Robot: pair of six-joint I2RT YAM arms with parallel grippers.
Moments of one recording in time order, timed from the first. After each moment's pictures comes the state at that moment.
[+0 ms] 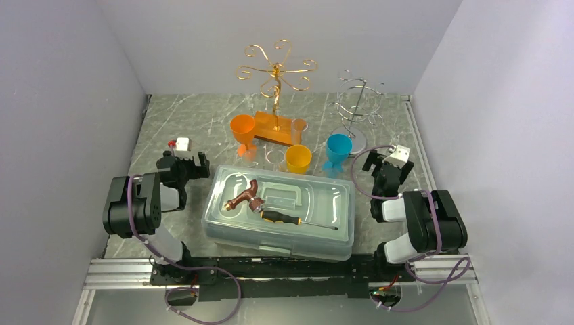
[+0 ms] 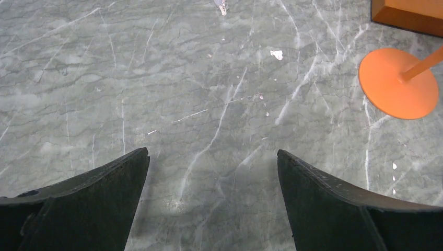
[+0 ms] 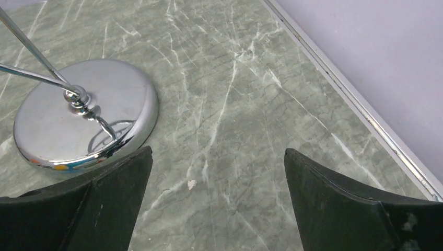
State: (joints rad) left arm 0.14 1.64 0.39 0.91 0.24 0.01; right arm 0.04 1.48 0.23 1.09 0.41 0.10
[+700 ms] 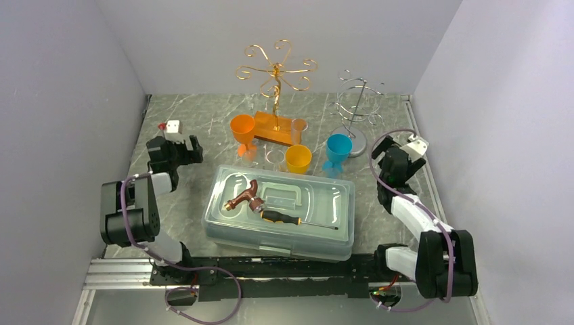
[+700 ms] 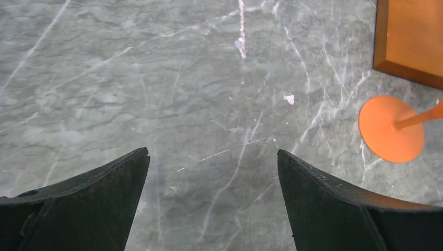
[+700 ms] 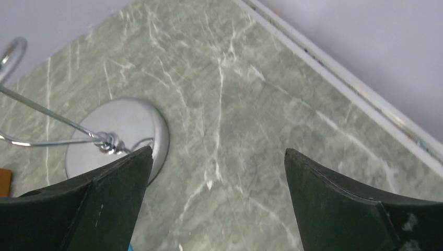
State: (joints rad) left arm 0.18 1.59 0.60 0.60 0.26 0.00; right arm 0.03 1.17 0.45 0.44 0.54 0.37
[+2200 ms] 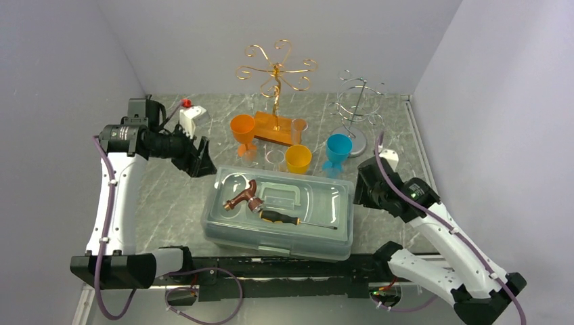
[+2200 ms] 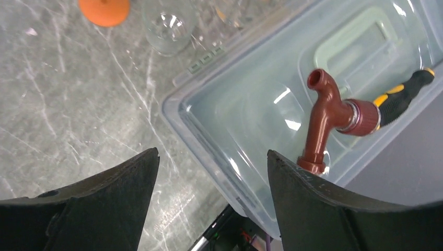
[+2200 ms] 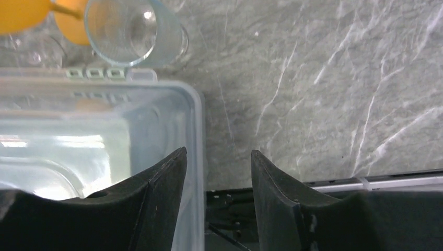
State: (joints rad) left arm 0.02 1.23 1.53 -1.32 0.71 0.47; right arm 0.58 0.86 0.99 -1.12 0.36 0.69
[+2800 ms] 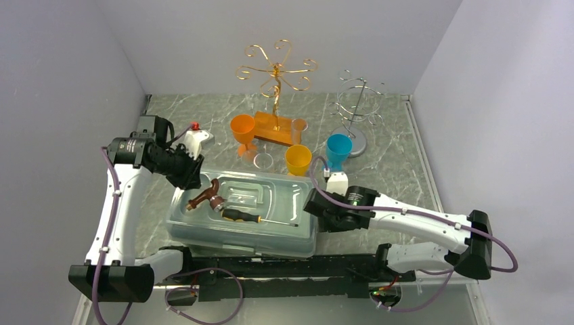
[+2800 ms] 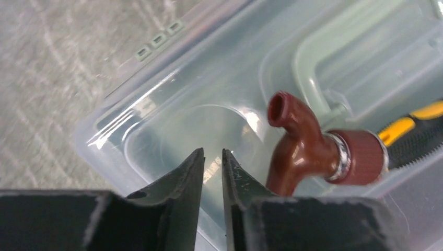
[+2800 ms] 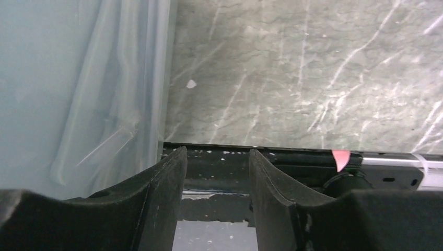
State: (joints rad) left arm -0.03 1.15 1.36 -1.40 0.49 0.59; right arm 1.16 1.14 0.98 -1.19 0.41 1.07
